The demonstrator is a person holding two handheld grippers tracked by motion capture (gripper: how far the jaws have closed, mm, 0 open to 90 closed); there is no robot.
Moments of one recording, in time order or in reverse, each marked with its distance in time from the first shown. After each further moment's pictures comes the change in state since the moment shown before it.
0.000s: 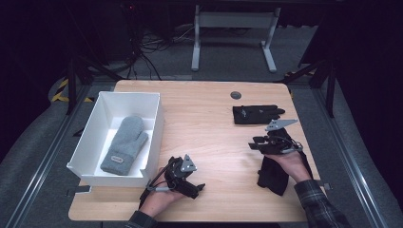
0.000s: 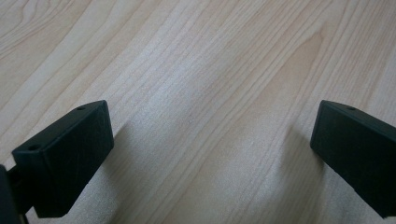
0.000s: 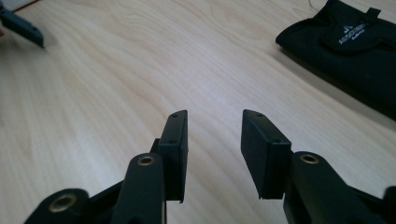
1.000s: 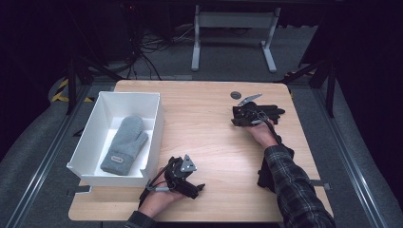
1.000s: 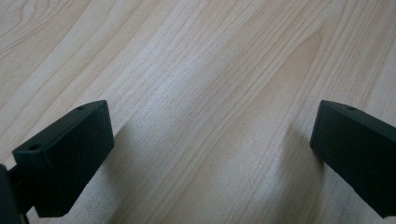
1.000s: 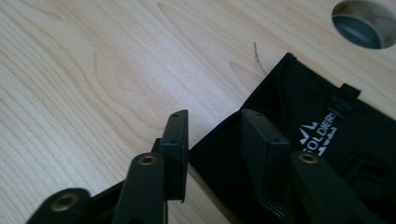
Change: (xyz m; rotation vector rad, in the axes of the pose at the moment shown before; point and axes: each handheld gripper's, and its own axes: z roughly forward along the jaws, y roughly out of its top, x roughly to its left) left arm 0.000 -0.001 -0.001 0.001 -0.001 0.000; right arm -0.057 0.067 0.107 0.118 -0.133 -0.010
